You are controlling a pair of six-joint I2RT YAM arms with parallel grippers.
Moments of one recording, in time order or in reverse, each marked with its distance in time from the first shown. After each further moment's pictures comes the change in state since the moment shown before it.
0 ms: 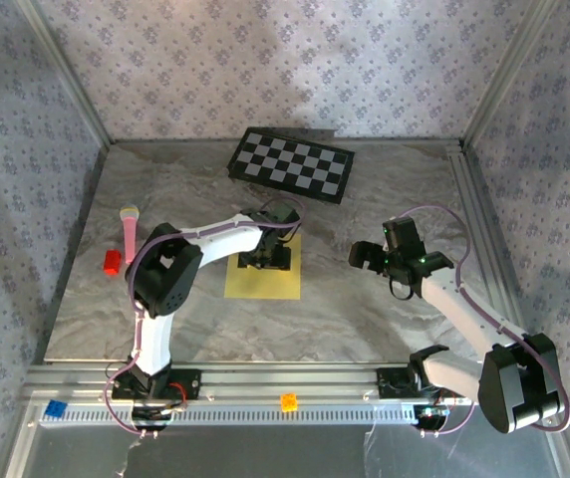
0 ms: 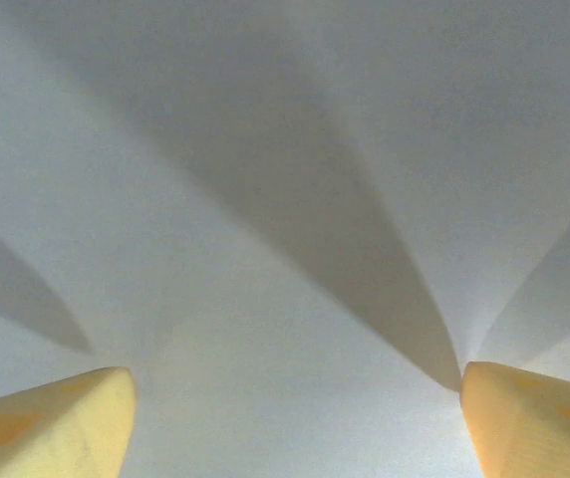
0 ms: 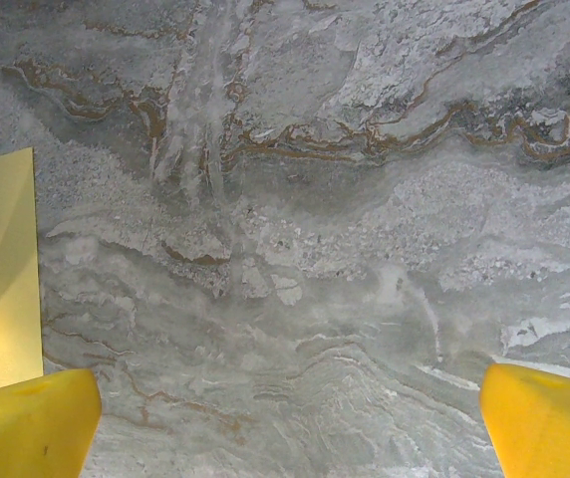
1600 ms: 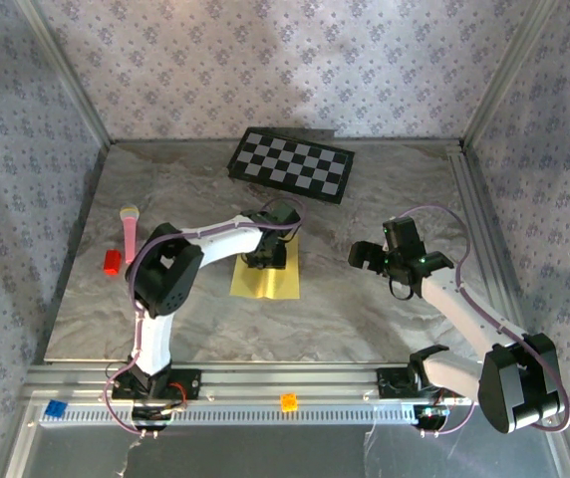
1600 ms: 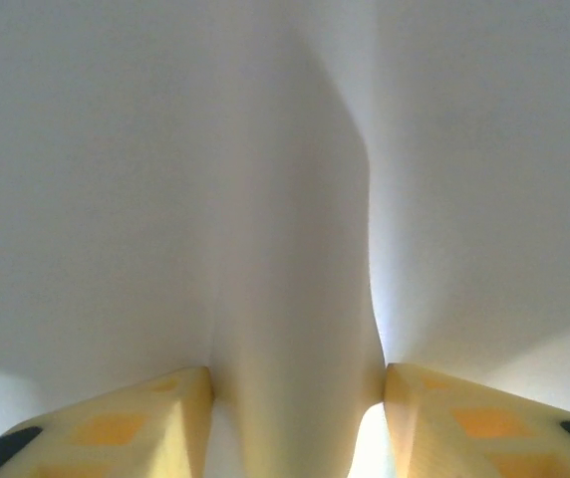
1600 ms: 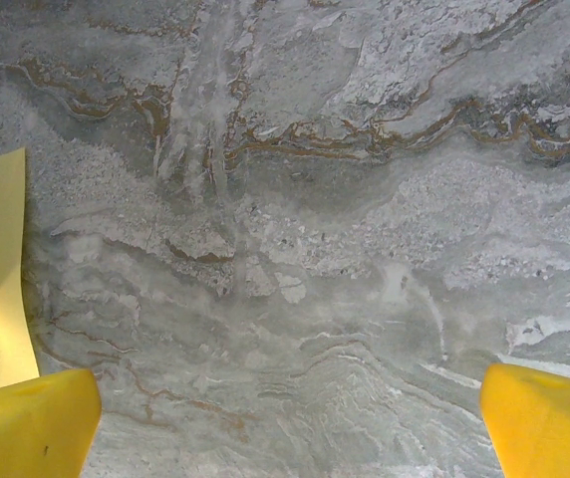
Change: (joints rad) left arm -0.002 -0.001 -0.020 0.054 0.019 -0.005; right arm 0.000 0.000 0.000 0.000 -0.008 0.005
